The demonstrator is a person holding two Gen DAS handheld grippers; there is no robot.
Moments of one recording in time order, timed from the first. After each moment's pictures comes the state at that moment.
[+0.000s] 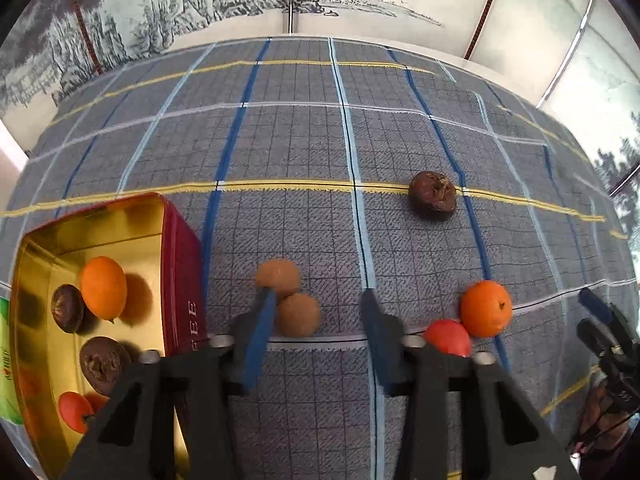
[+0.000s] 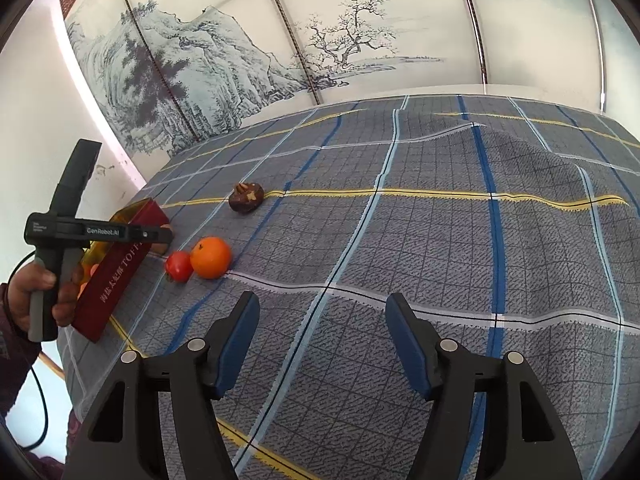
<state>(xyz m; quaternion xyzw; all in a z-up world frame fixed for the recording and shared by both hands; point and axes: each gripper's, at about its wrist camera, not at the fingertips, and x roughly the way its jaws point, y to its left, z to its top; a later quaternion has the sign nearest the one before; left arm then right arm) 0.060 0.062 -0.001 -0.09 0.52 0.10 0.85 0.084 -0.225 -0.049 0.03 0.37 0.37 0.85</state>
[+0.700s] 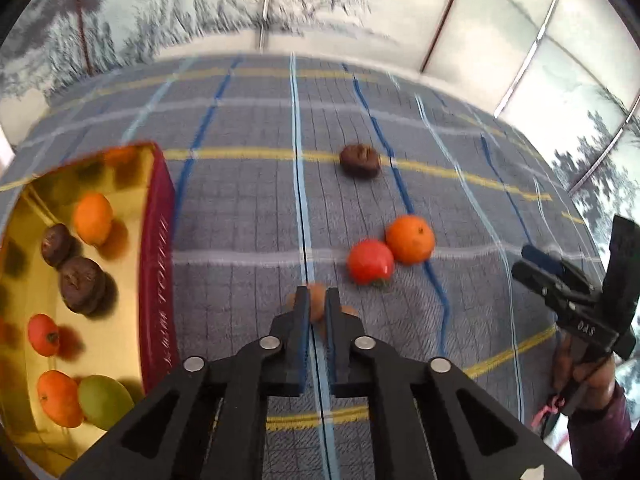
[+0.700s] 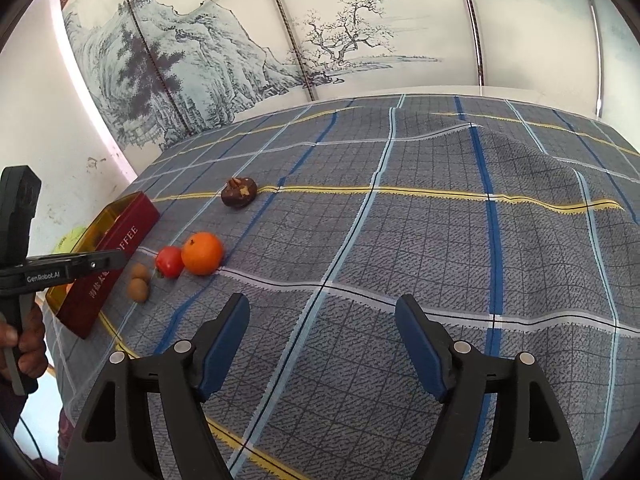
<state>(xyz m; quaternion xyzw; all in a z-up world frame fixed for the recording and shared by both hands) -0.004 0.029 0.006 -0.13 0.48 0.04 0.87 0.081 -0.217 -0.049 0.00 0.37 0.36 0.86</state>
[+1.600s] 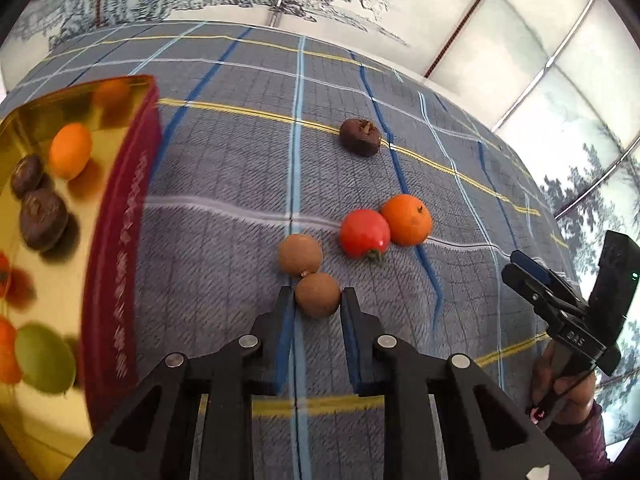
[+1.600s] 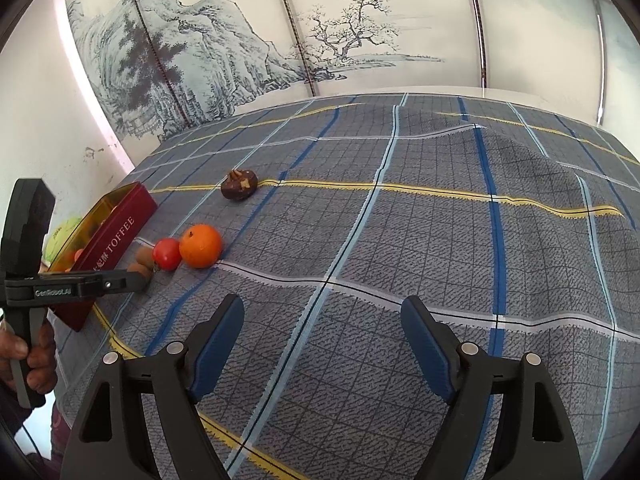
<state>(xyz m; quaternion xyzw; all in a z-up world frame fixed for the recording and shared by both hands) -0.023 0.030 -0.017 -0.21 0.46 0.03 0.86 0.080 -0.212 -0.048 -0.01 0.37 0.36 0.86</state>
